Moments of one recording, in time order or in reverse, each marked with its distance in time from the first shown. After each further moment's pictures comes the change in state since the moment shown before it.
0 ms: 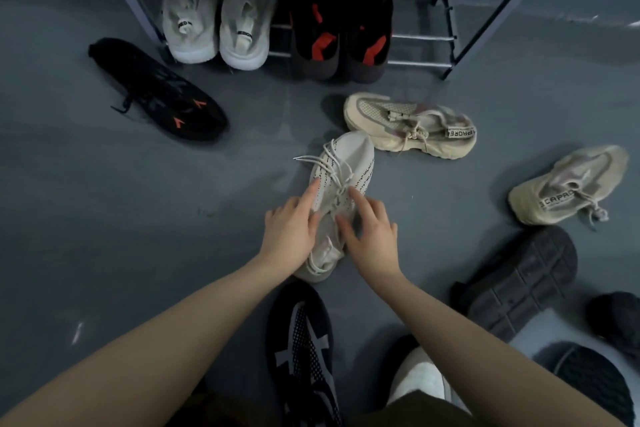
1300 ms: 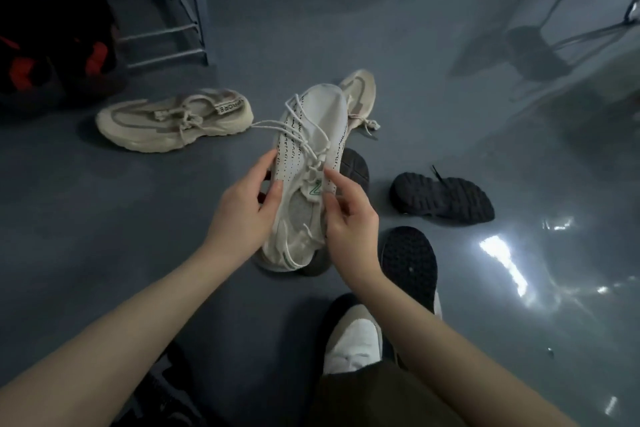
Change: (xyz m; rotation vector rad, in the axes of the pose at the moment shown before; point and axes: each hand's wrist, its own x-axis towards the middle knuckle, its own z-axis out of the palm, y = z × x) left_hand -0.032 0.209 0.055 -0.367 -0.197 0.419; right_hand -0.111 0.092 -0.173 0.496 0.655 0.172
